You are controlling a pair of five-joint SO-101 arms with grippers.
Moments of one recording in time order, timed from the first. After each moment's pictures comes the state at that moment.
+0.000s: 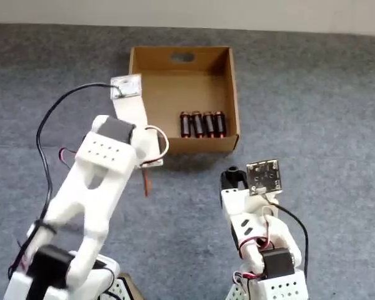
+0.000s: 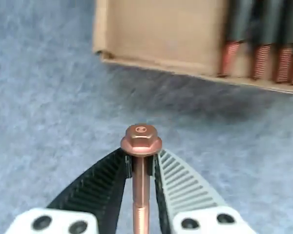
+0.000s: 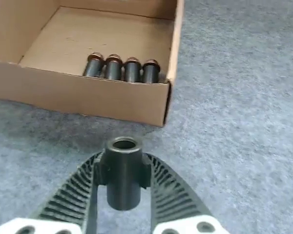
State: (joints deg) left arm 14.0 -18.7 24.6 72.9 29.1; right arm -17.4 -104.0 93.2 46.5 3.4
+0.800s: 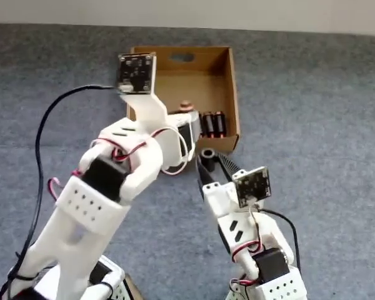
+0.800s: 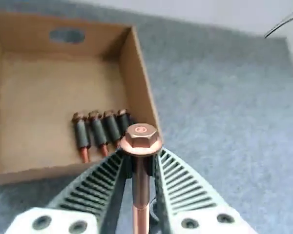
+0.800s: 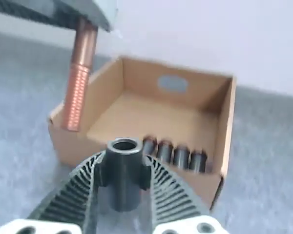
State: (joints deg) left arm 26.1 -40.6 24.7 52.9 29.2; right arm -27.3 -104.0 93.2 25.8 3.4
